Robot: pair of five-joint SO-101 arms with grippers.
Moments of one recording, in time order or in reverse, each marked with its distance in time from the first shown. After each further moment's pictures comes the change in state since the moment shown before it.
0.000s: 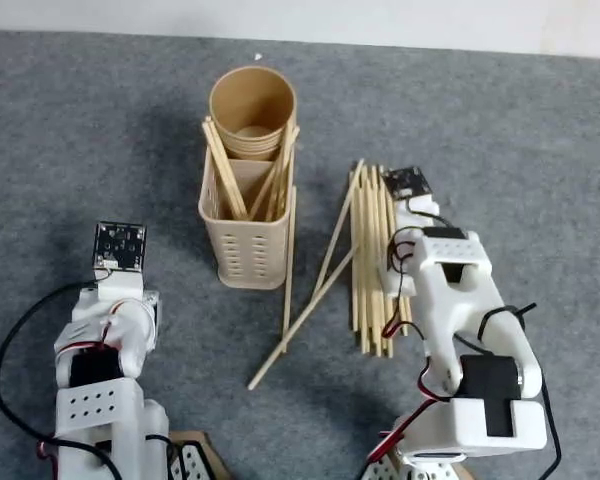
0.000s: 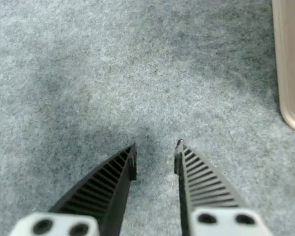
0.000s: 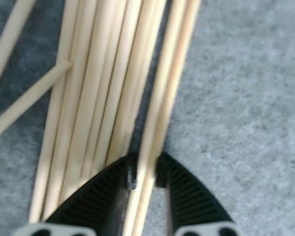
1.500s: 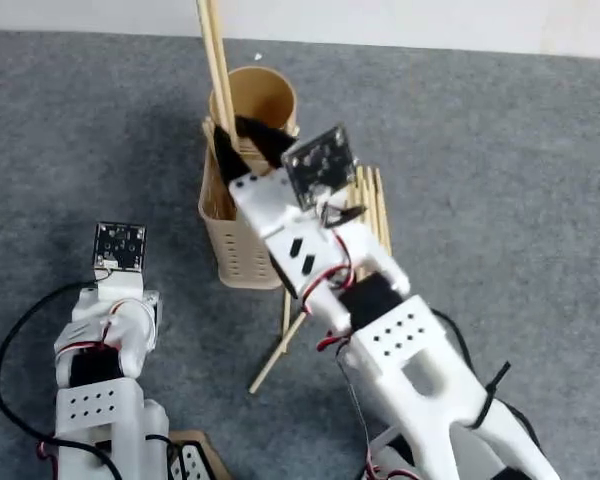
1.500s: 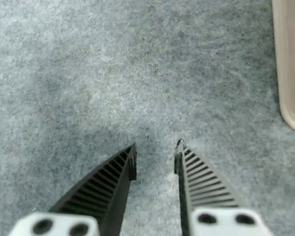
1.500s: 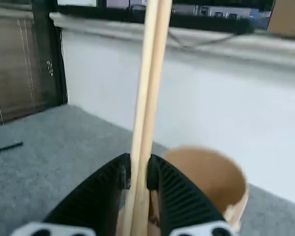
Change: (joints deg) left arm 0.0 0.0 0.0 0.0 0.0; right arm -35.0 -35.4 4.8 -47.9 -15.5
